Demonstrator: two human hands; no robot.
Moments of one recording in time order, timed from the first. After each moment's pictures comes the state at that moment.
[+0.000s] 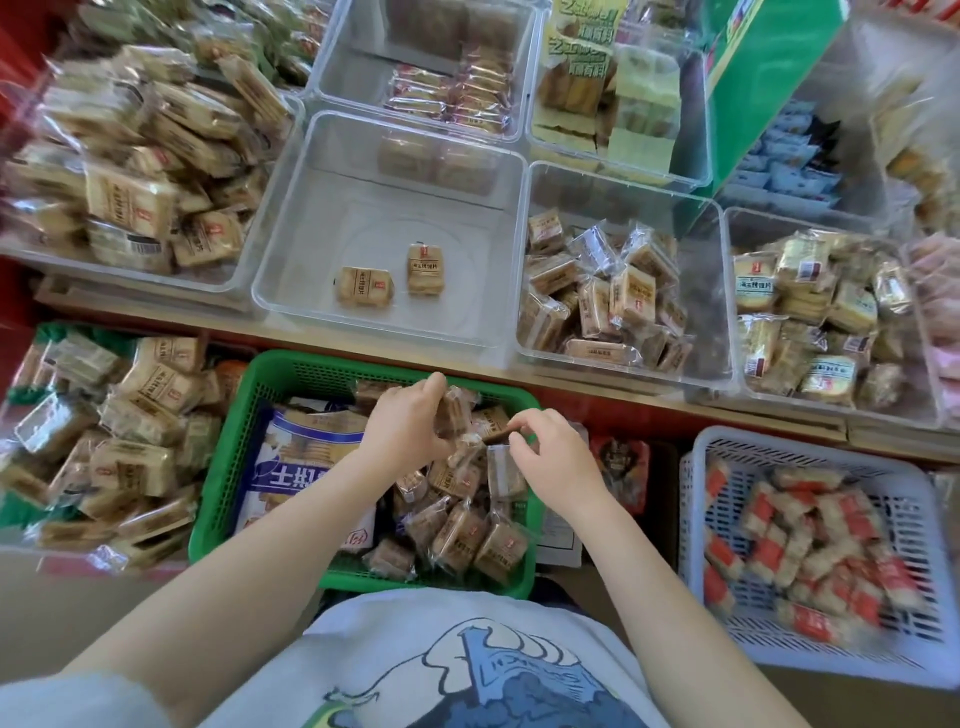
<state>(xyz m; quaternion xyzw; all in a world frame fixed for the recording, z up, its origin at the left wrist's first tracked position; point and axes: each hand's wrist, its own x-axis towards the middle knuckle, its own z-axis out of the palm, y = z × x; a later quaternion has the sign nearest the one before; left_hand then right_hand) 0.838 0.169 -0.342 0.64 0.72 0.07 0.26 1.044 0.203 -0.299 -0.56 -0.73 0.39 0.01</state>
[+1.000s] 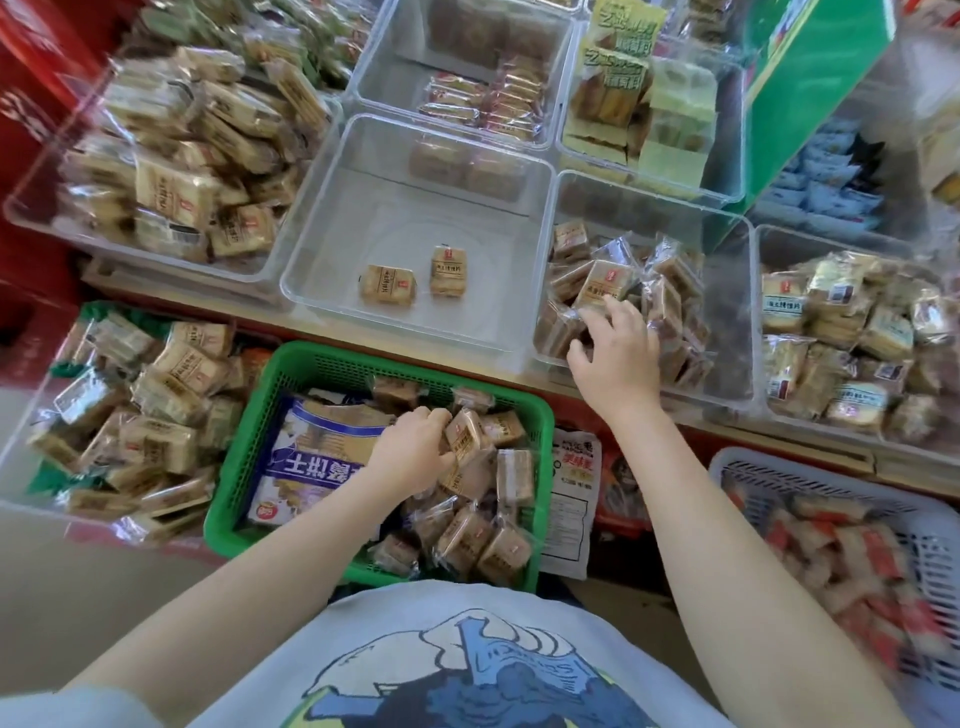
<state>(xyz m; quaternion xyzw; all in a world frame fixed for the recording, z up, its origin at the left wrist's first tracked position) 0.845 0.145 -0.363 0.56 0.75 0.00 0.34 1.041 0.309 -0.284 -0.56 -0.82 0.12 0.06</state>
